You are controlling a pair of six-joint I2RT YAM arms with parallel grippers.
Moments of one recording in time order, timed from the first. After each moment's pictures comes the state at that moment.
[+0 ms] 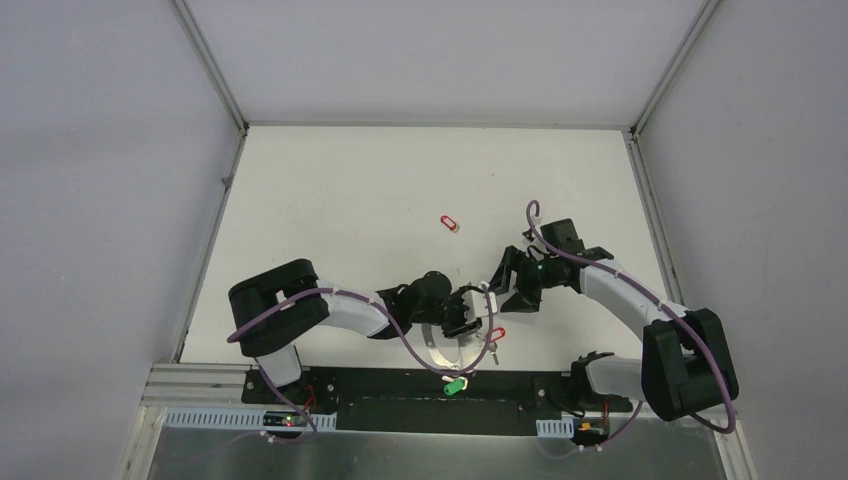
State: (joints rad) left arm -1.14 1.70 0.65 0.62 0.23 0.19; right arm 0.32 1.26 0.64 -0.54 -0.64 0.65
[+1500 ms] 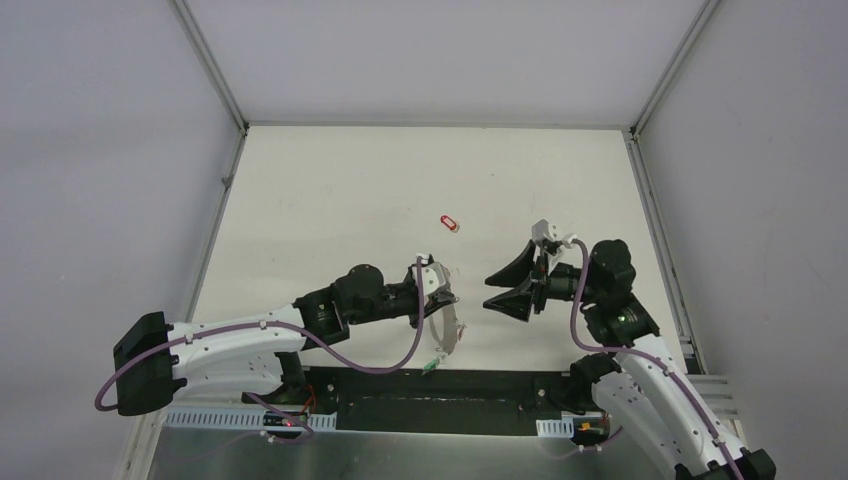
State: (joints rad) left arm -1.14 1.00 0.56 0.32 0.10 0.03; right arm 0.38 0.61 0.49 -0.01 -1.07 0.23
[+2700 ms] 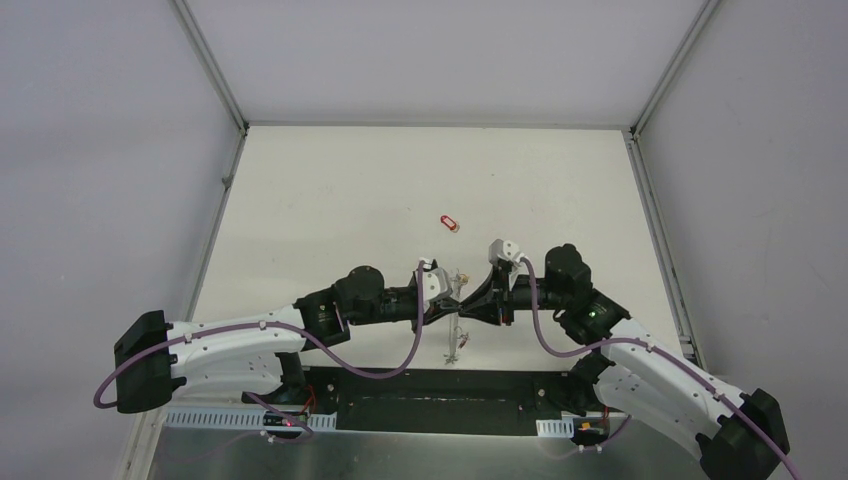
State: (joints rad) left arm -1.17 1.00 0.57 0.33 0.18 0.00; right arm 0.70 0.77 0.44 0.04 -0.83 0.07
